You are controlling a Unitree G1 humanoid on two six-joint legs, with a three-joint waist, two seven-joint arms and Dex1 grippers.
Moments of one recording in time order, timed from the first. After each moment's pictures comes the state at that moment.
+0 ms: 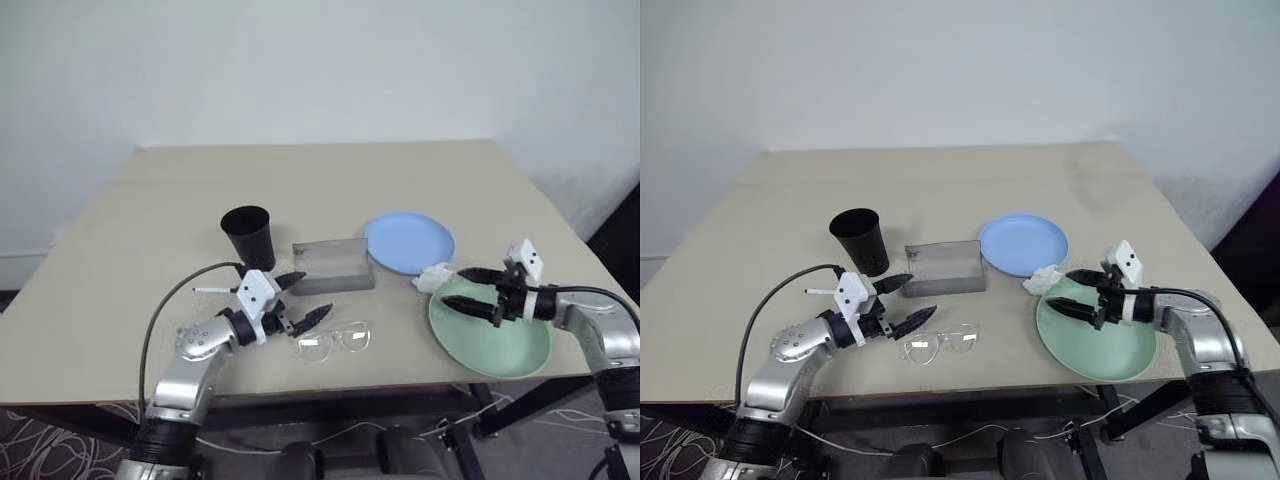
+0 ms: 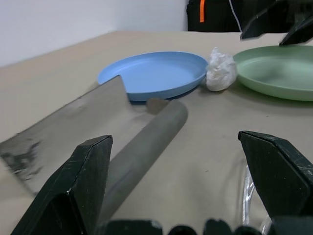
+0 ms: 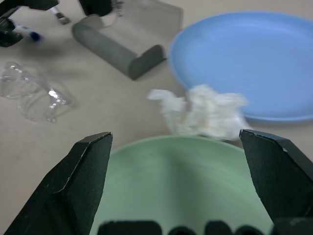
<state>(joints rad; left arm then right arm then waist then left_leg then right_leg) -0.10 0.38 -0.08 -0.01 -0.25 0.06 -0.81 -0.32 -0.78 -0.07 0.19 0.37 0.43 1.15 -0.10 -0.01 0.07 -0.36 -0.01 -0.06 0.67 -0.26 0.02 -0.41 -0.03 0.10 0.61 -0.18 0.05</state>
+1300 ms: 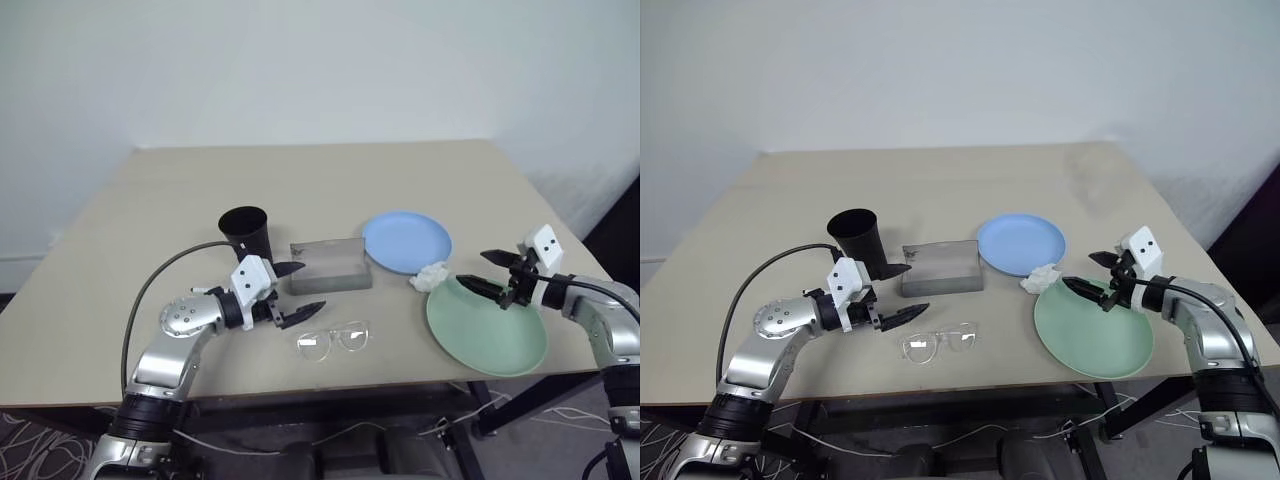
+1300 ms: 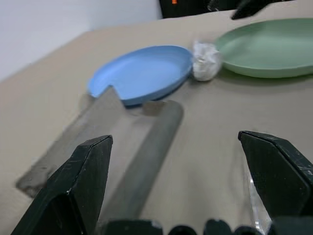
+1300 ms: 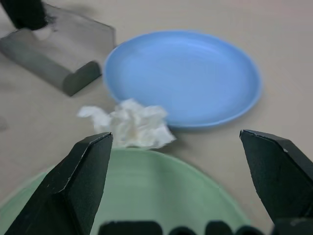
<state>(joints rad) -0.21 0.52 -0.08 -0.02 -0.26 0.11 -0.96 -0.35 -0.73 -0.11 0.27 0.31 0.36 0.96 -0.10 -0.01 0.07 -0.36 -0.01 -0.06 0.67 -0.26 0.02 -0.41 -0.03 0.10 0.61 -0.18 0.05</state>
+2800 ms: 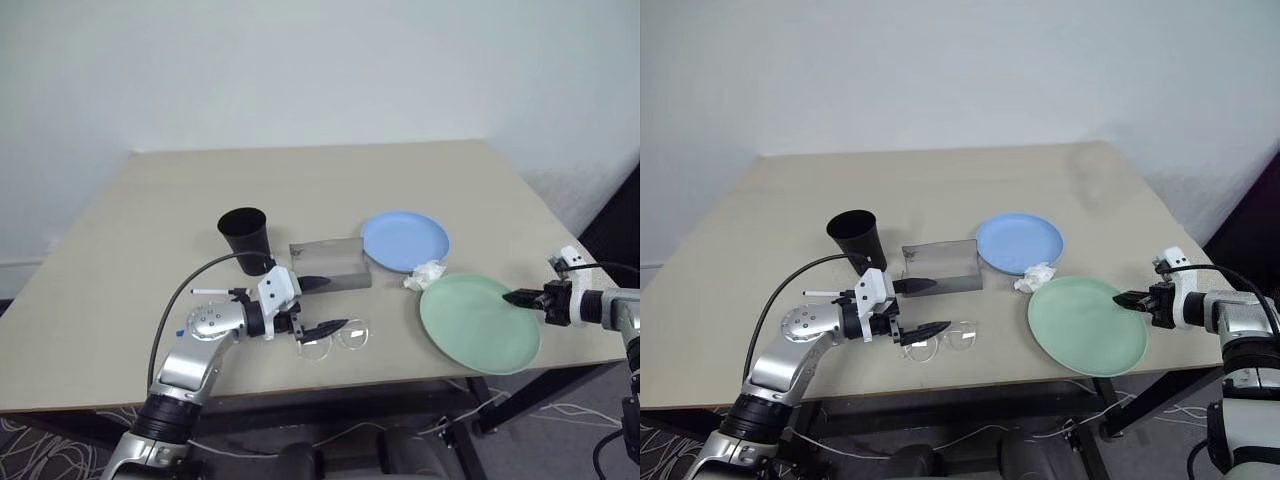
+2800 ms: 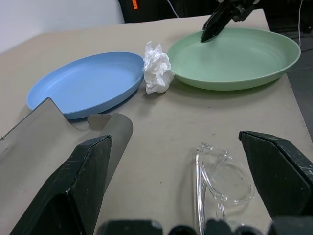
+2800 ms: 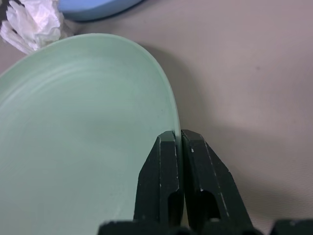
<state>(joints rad) -0.22 0.47 -0.15 -0.03 -0.25 0.14 -1.00 -0.57 -0.81 -0.04 0.85 0.20 0.46 1.21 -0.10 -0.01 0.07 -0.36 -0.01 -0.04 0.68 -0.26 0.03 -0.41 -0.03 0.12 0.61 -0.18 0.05</state>
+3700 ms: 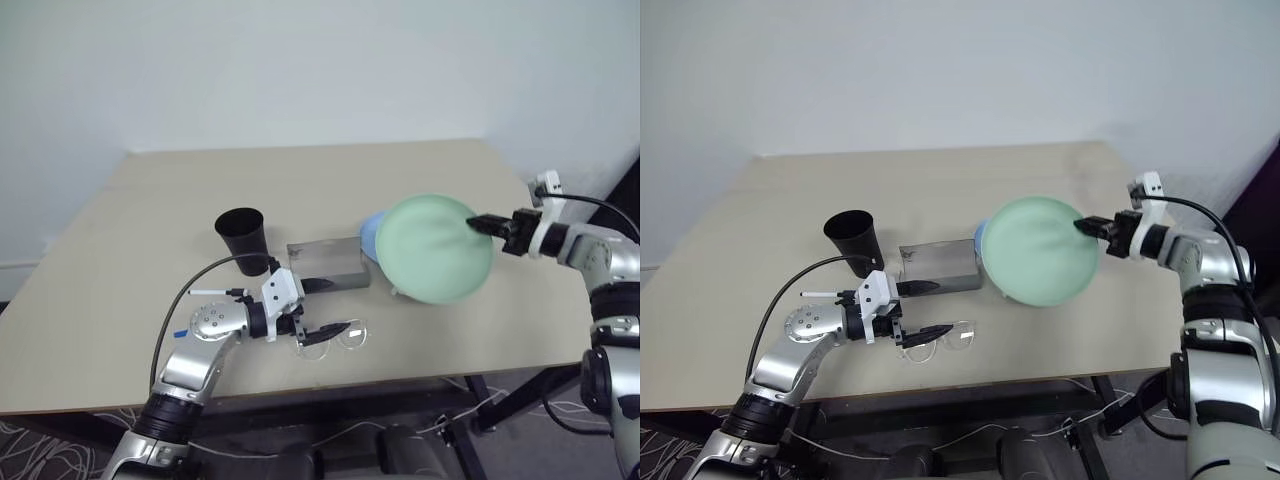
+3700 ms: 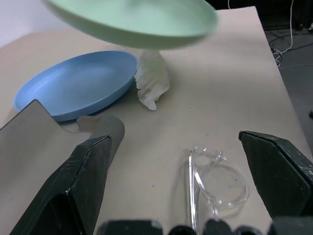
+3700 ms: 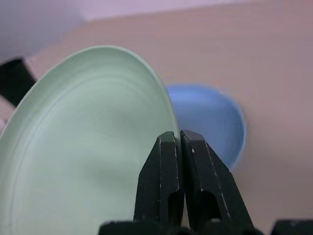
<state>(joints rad) -0.23 0.48 -0.17 -0.02 -0.24 0.13 -1.00 -0.93 -0.62 -0.14 0.83 0.31 0.57 0.94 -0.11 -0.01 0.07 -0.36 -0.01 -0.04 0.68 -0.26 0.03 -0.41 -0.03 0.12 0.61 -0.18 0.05</state>
